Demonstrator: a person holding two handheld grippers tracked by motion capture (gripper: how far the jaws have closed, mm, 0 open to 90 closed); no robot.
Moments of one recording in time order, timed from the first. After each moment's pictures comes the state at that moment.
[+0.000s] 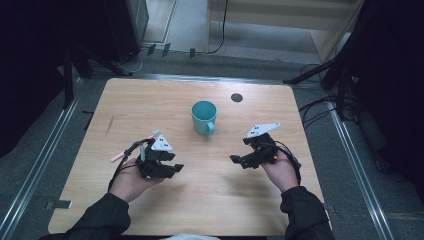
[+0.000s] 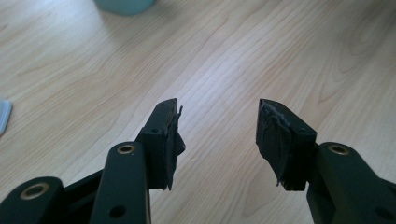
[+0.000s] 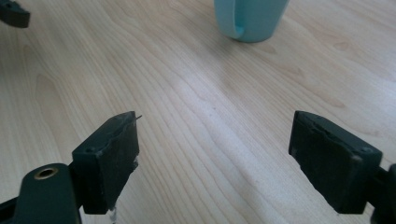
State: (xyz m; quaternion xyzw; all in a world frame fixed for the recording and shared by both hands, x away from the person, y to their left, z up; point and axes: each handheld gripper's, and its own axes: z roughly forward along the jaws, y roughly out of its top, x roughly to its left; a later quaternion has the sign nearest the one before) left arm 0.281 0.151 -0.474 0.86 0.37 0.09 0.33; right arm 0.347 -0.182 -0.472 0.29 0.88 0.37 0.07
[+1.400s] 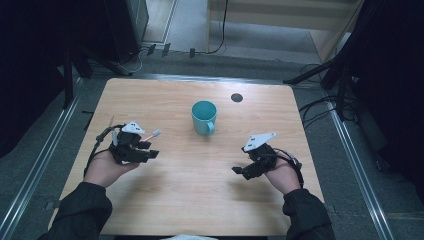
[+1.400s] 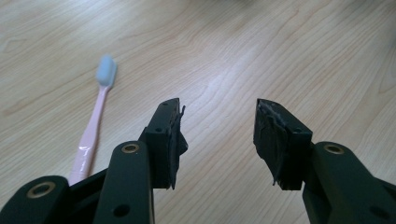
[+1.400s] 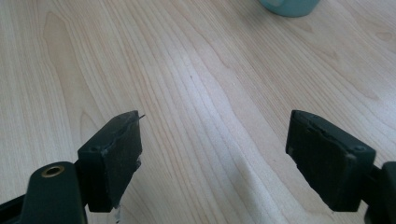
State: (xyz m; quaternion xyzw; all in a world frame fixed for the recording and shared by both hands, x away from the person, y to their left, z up) left arm 0.308 0.224 -0.464 0.85 0.41 0.09 0.32; right arm 0.331 -0.184 -0.488 0.21 0.92 0.33 0.07
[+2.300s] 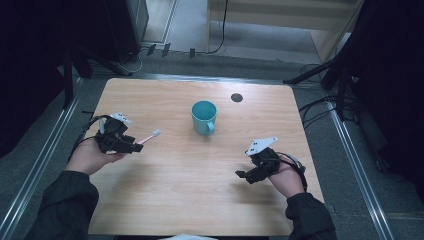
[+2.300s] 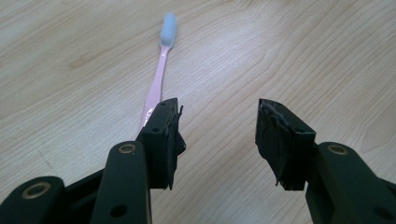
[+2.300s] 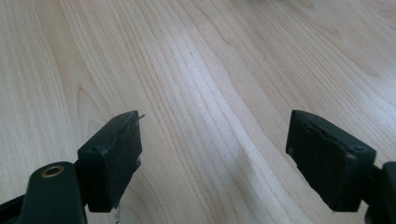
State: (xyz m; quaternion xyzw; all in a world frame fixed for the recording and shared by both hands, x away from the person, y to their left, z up) left arm 0.334 0.264 -0.460 0.85 0.45 0.06 0.26; right arm 0.322 -0.193 -0.492 0.21 0.92 0.32 0.08
